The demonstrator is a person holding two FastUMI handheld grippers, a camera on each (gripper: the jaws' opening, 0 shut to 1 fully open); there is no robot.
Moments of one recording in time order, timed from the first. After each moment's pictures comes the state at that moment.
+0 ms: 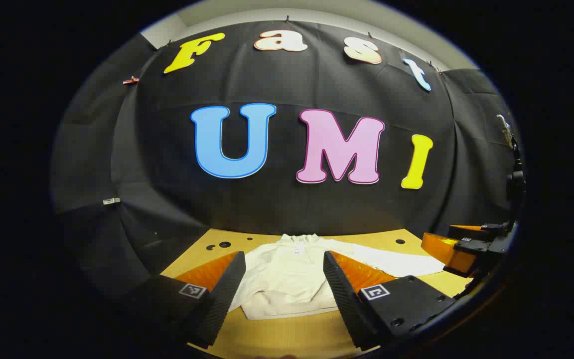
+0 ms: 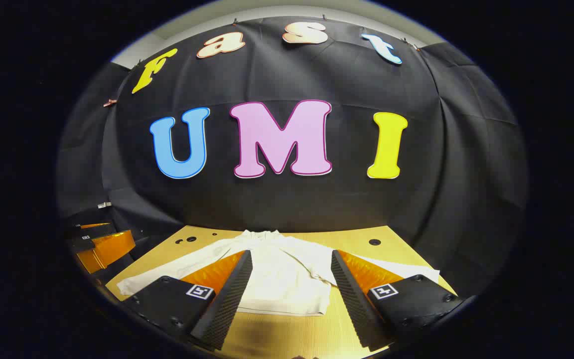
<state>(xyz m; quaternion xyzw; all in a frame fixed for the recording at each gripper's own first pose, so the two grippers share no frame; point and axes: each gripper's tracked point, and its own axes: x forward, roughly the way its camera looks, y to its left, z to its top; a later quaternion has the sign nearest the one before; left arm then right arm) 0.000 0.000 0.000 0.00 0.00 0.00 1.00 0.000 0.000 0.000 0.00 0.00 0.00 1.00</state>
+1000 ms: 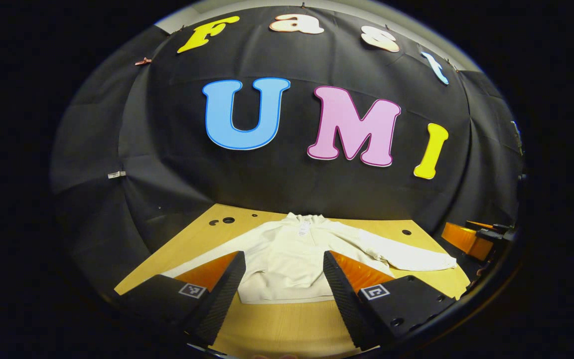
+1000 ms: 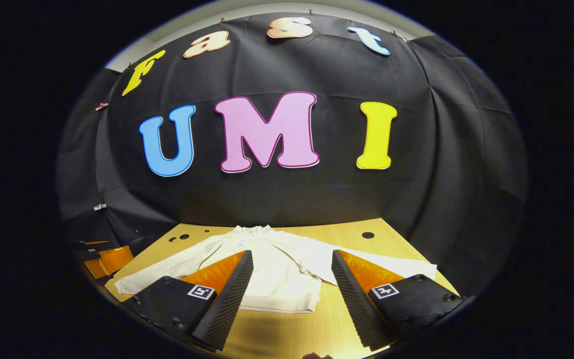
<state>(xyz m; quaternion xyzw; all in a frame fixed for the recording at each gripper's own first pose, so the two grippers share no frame) 0.009 0.004 -0.042 -0.03 0.05 0.03 1.00 0.008 -0.035 -0.015 0.02 0.01 -0.01 1.00</state>
